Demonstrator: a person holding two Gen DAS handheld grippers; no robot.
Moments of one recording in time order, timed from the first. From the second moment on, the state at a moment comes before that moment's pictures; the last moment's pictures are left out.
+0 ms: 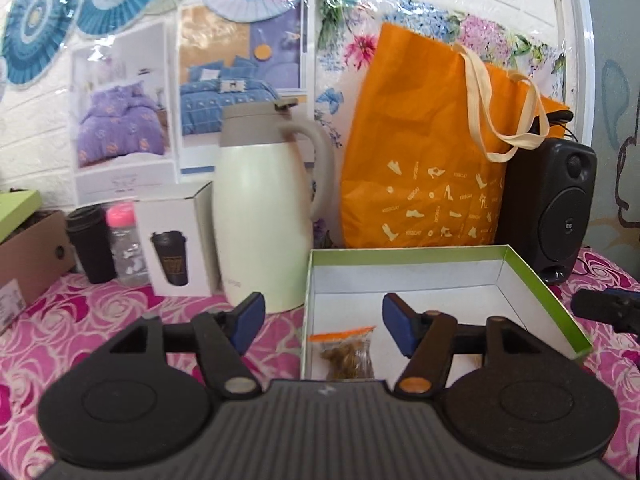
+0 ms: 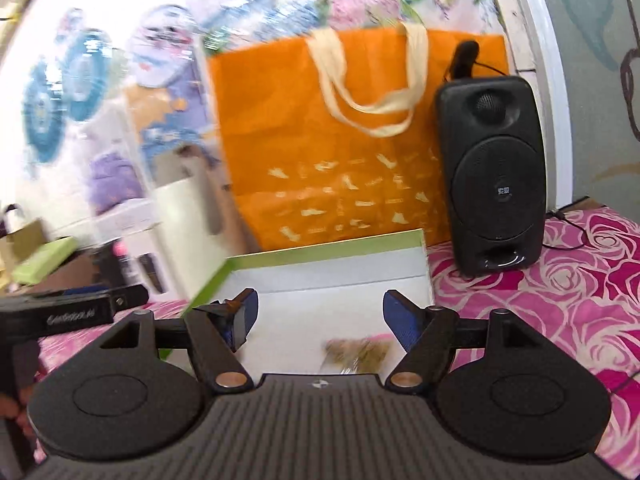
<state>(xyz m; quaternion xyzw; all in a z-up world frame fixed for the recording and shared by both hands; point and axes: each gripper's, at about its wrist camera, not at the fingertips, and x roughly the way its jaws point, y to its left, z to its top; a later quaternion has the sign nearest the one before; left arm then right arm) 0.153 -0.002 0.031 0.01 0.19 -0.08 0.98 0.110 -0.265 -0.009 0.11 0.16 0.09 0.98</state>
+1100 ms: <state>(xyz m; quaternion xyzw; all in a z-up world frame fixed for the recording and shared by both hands) 0.138 -0.037 -0.020 -0.18 0.39 -0.20 0.88 0.110 -0.292 -0.093 0.38 0.29 0.14 0.87</state>
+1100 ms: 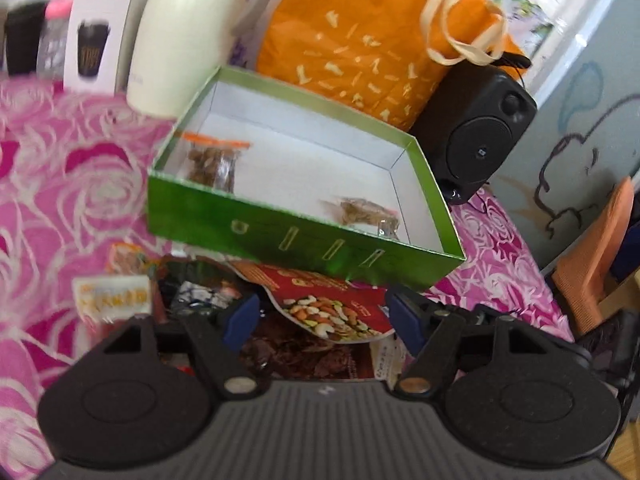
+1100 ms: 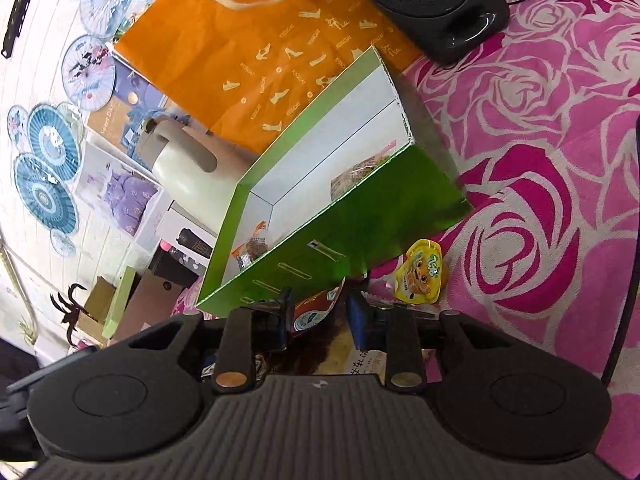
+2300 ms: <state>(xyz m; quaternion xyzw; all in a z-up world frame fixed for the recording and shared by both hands) 0.121 -0.020 -0.037 -0.26 0.38 -0.20 0.87 0.092 -0.275 -0.091 0.31 0.27 0.14 0.90</state>
